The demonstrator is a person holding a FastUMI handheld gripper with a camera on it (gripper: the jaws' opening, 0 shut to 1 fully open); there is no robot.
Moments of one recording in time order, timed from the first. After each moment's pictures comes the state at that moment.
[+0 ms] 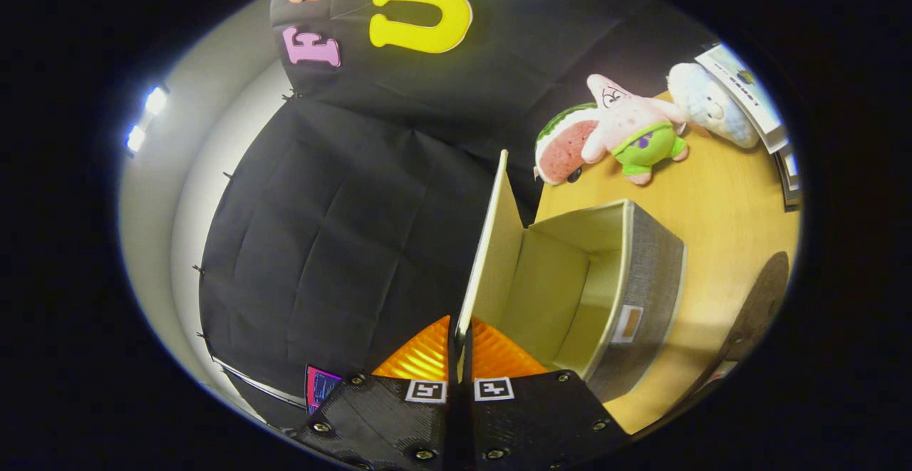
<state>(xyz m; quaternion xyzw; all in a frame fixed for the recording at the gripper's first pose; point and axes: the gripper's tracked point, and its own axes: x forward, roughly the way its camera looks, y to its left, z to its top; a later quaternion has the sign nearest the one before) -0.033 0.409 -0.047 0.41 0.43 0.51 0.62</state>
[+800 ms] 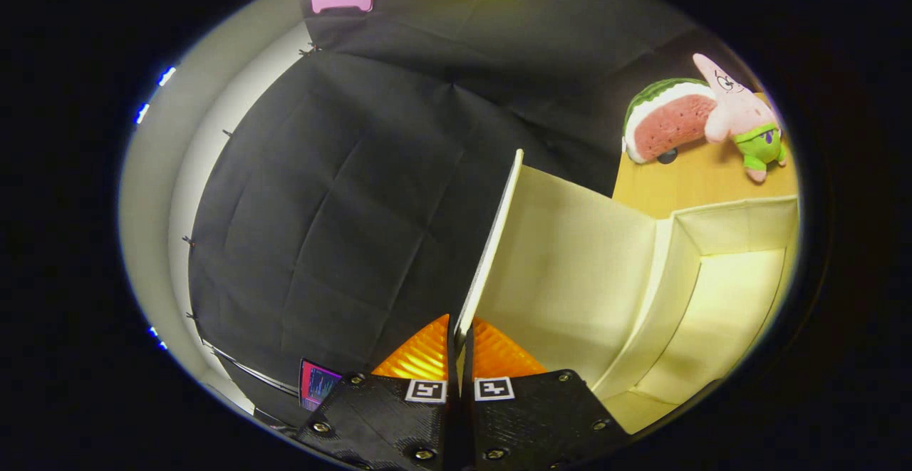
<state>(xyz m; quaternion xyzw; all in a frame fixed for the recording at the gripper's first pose) -0.072 0.600 -0.006 0.36 0.44 0.57 0.59</state>
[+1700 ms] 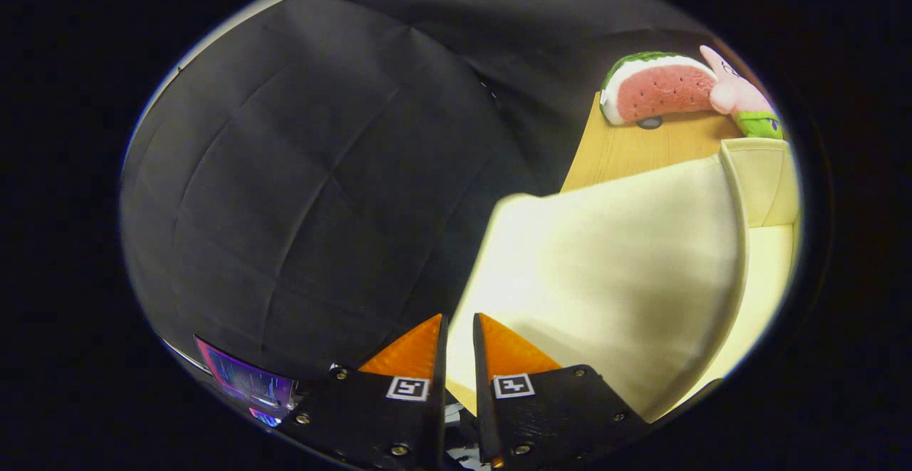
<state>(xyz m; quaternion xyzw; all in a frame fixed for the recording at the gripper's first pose) -0.117 0.697 -0.117 0.22 0.48 0.50 0.68</state>
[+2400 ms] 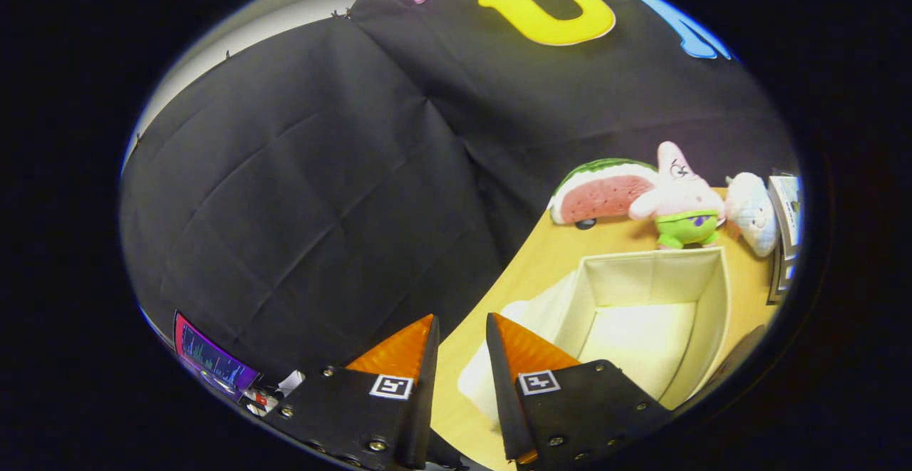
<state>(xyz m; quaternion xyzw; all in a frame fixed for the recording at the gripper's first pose) -0.043 0.529 -0.057 0.19 0.35 0.45 0.80</state>
